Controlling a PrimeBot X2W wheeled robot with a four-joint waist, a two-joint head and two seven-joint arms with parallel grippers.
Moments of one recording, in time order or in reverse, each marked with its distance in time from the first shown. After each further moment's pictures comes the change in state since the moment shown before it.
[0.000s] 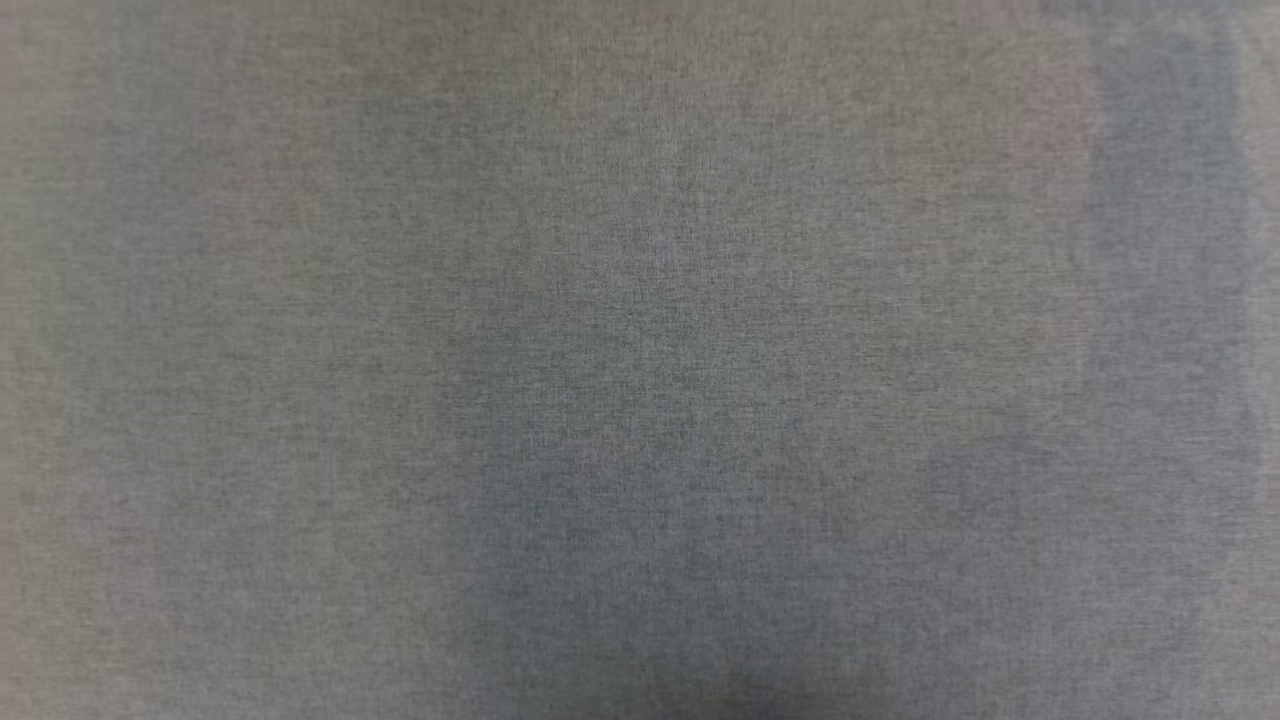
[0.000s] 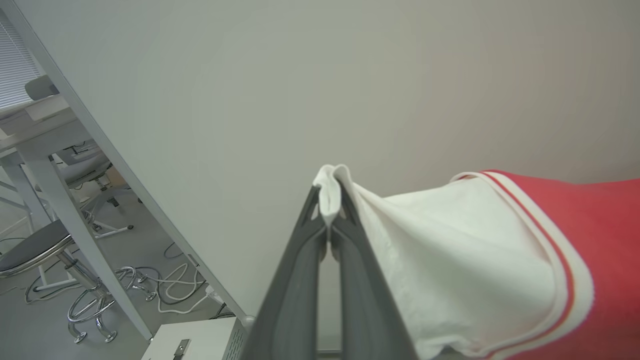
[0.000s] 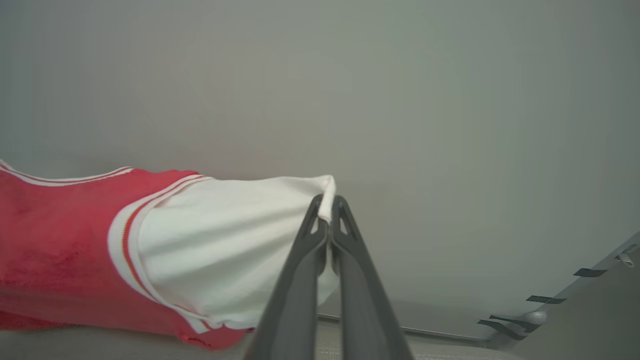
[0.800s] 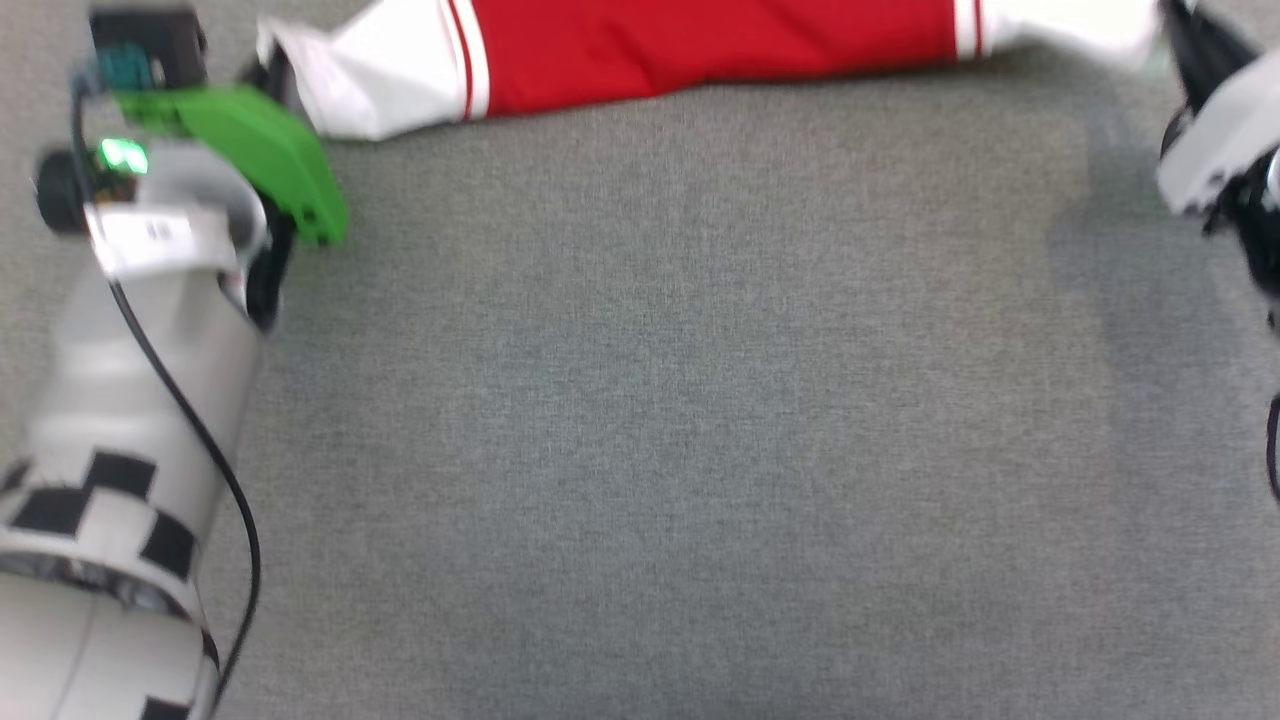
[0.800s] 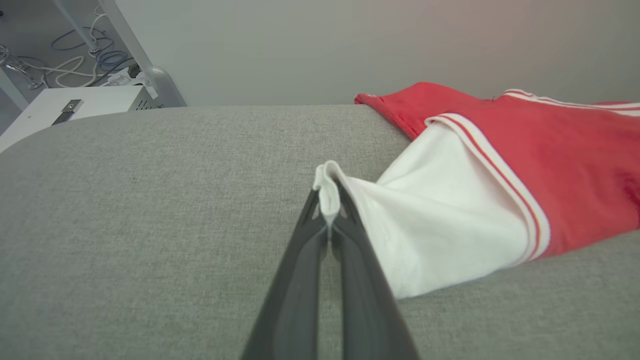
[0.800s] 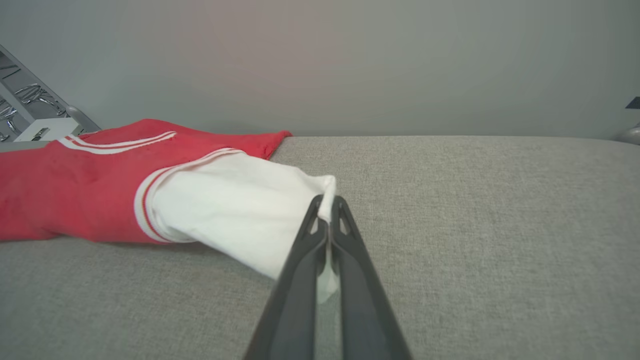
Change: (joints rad) left arm 0.610 -0.076 0.063 0.119 -0.210 -0.164 -0.104; right arm 0.648 -0.092 0.217 -0.194 0.353 0.000 -0.137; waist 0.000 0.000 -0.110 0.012
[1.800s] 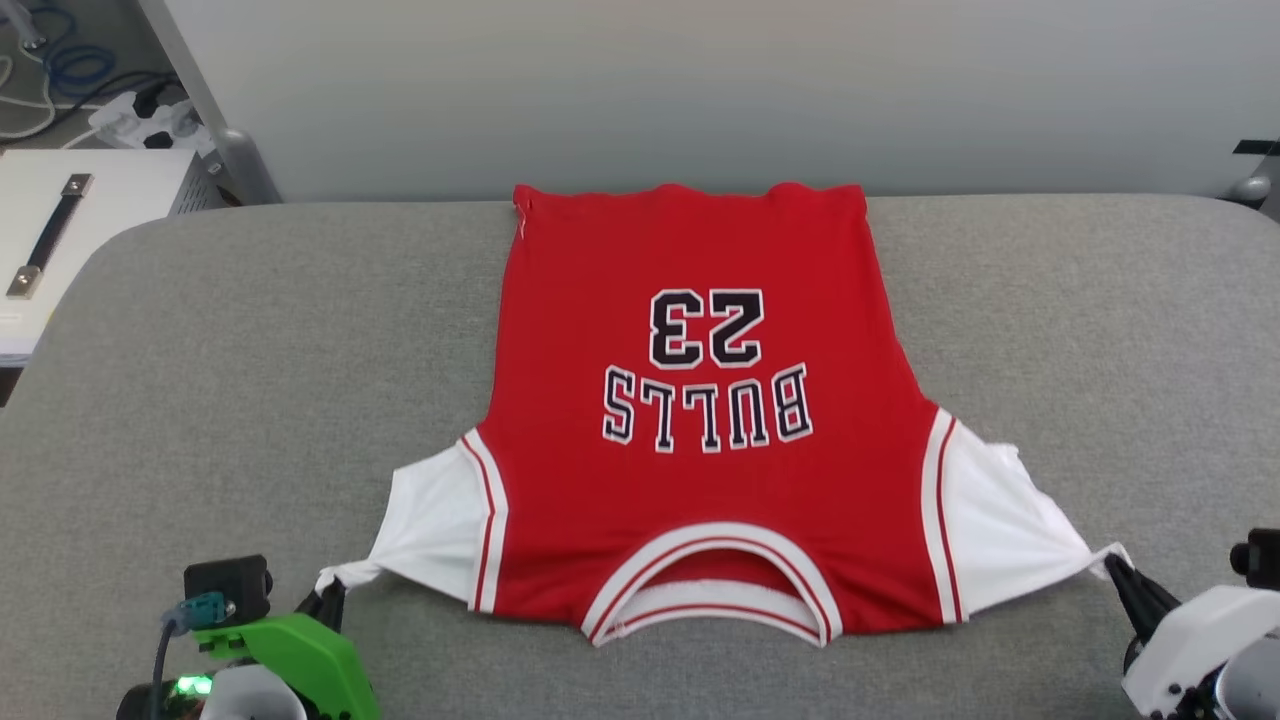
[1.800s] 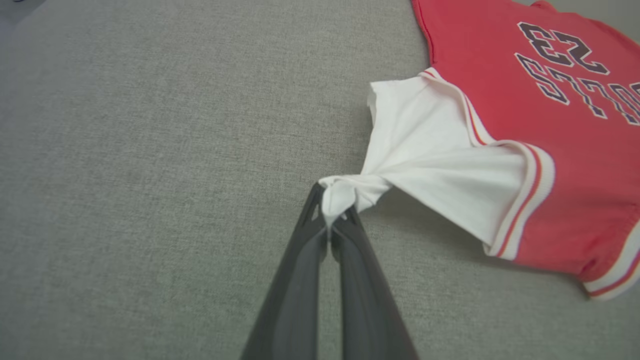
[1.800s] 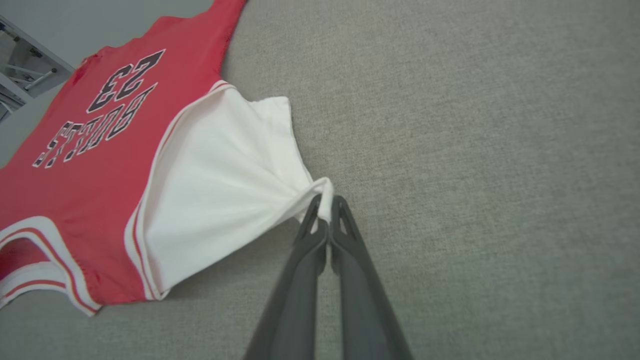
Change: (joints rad) left arm 0.985 0.185 0.054 -0.743 -0.148 0.279 0.112; right arm 0.921 0.063 -0.365 -0.331 -0.049 0.001 0.101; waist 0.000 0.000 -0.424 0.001
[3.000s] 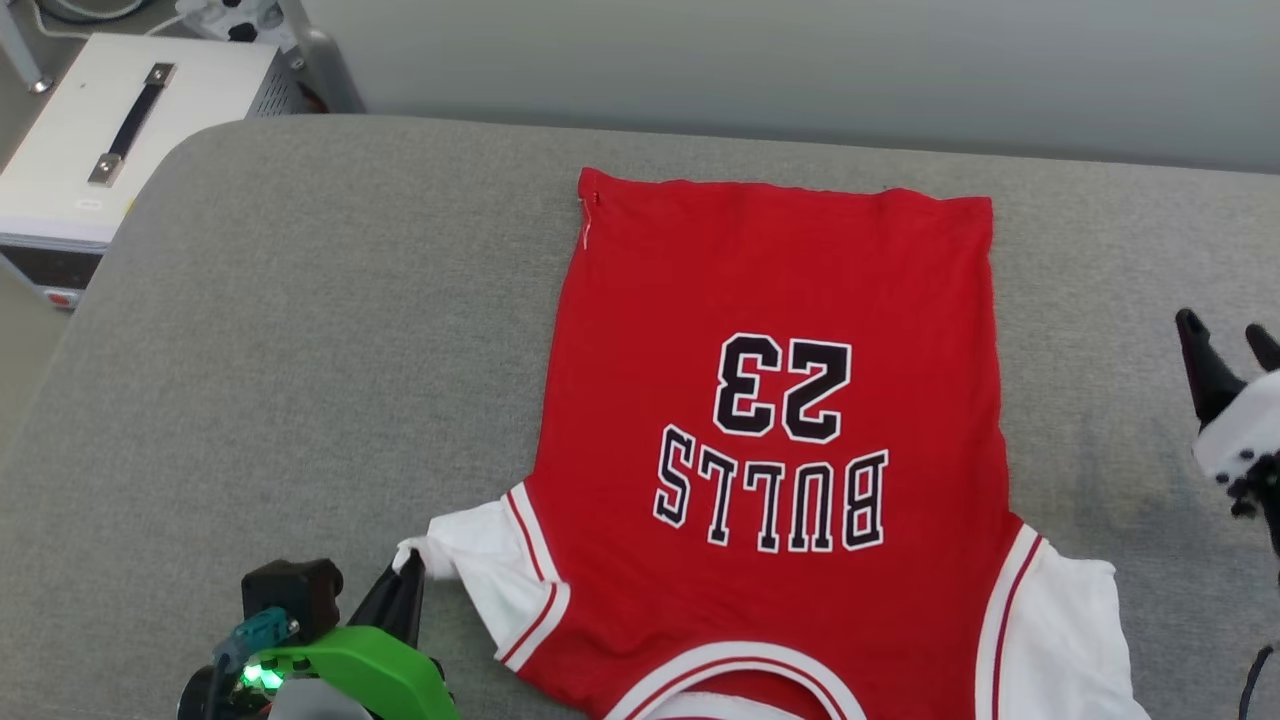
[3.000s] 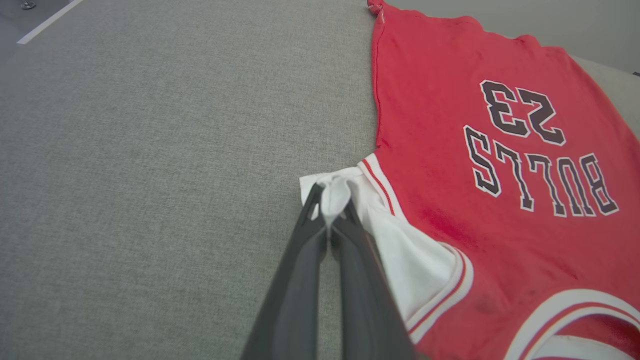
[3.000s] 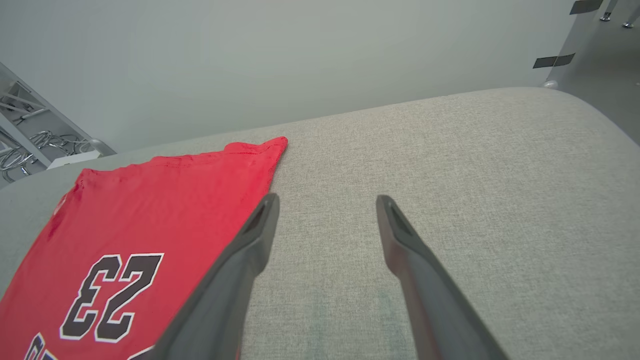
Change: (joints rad) left arm 0.156 0.057 -0.046 -0.503 0.069 0.205 0.051; right arm -0.244 0.109 -0.289 -0.141 -0.277 -0.001 0.162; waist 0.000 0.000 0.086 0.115
